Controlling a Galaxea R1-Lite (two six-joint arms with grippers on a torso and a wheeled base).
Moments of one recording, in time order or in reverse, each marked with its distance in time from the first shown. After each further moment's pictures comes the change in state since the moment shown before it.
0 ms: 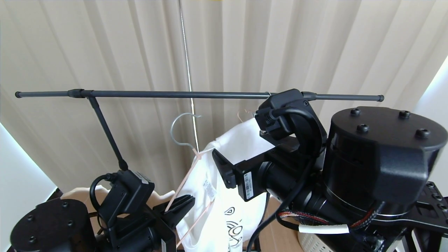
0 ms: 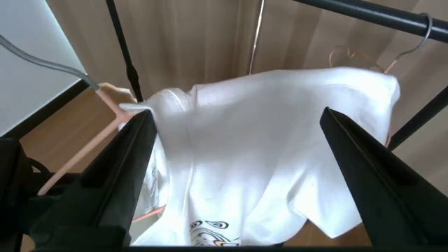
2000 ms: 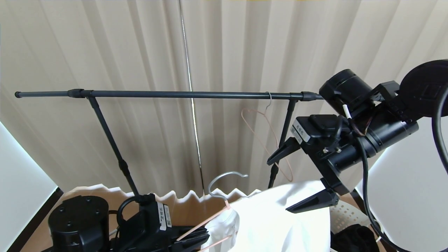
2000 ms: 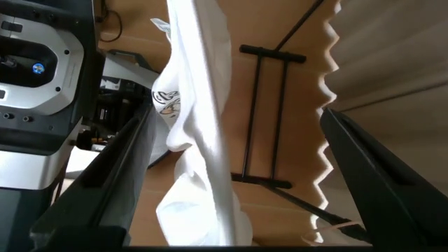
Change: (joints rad) left arm 0.118 0.127 0.043 -0.034 -0.541 0.346; right arm -0.600 0.145 -0.632 1.445 1.258 -1.145
